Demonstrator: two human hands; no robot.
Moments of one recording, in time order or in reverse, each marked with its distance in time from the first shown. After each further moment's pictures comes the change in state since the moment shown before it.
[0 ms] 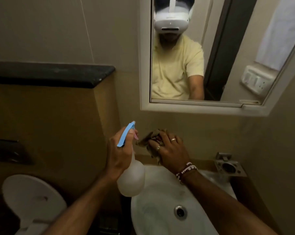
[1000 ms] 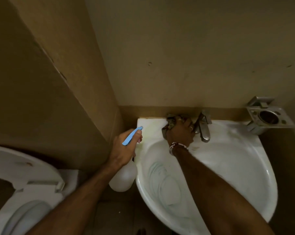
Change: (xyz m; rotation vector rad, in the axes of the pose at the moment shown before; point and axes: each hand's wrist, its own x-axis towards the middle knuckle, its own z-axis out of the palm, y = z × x) left_hand -0.091 -0.229 0.041 0.094 -0.441 -0.434; right_hand -0.111 -0.045 0.240 0.055 -0.329 1.187
